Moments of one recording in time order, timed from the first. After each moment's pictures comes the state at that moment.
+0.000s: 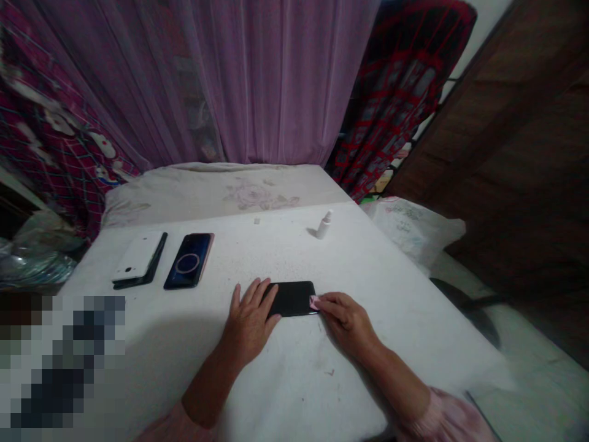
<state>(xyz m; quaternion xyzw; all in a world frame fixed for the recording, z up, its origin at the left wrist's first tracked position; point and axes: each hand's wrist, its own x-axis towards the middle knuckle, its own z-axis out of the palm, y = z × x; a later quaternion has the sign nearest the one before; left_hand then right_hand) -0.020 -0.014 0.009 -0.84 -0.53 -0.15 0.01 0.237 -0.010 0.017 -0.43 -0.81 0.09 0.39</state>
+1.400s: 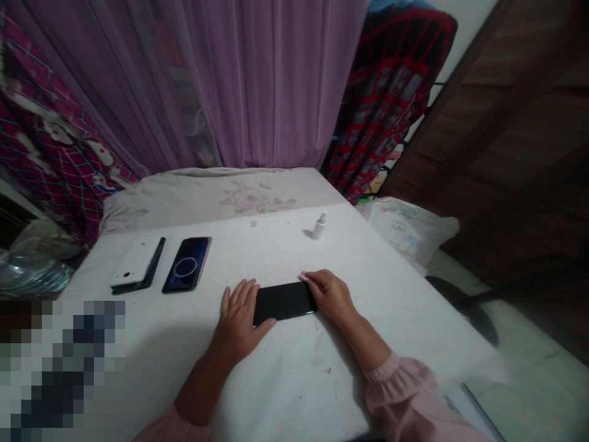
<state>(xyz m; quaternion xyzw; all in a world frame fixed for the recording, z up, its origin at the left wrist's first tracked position) -0.039 -0.010 -0.013 -0.81 -0.55 -0.21 0.02 0.213 0.037 0.027 -0.61 -0.71 0.17 0.29</state>
